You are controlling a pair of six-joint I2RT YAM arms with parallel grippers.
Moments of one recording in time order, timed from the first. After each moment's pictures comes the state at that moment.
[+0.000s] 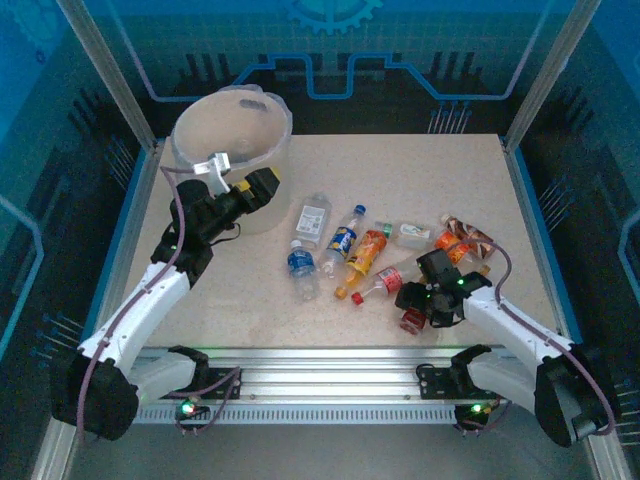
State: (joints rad) left arm -0.24 1.09 0.84 0.14 0.29 -0.82; right arm 0.39 1.05 0.50 -0.74 -0.05 0.78
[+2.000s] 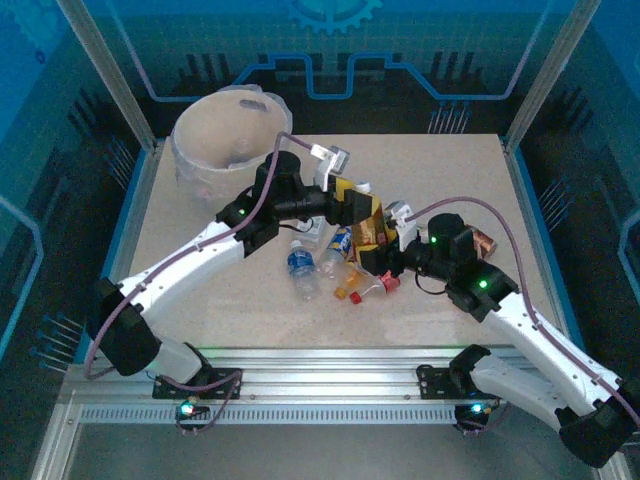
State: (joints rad) left arm -0.66 1.47 1.32 -0.06 0.53 -0.47; right arm 0.59 0.87 0.81 -0.33 -0.31 0.11
